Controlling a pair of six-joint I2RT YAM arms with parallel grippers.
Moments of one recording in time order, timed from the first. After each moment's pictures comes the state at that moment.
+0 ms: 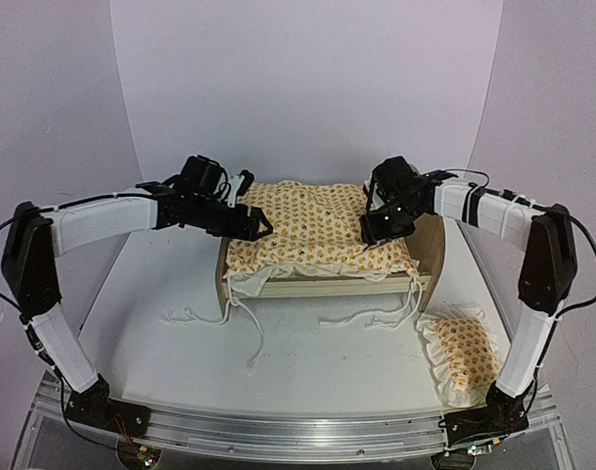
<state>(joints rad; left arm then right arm) -0.62 1.76 1.39 -0.33 0.26 -0.28 0.54 1.88 1.56 -0.68 0.14 0.17</state>
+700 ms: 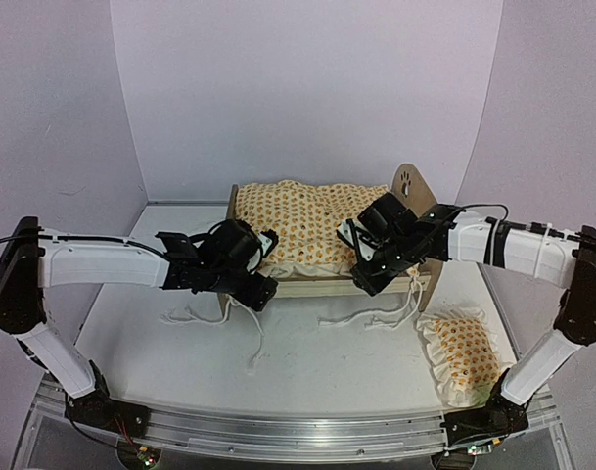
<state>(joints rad) -0.96 1.58 1.11 -0.38 -0.24 -0.21 0.81 1.58 1.24 -0.70 0.19 -0.03</state>
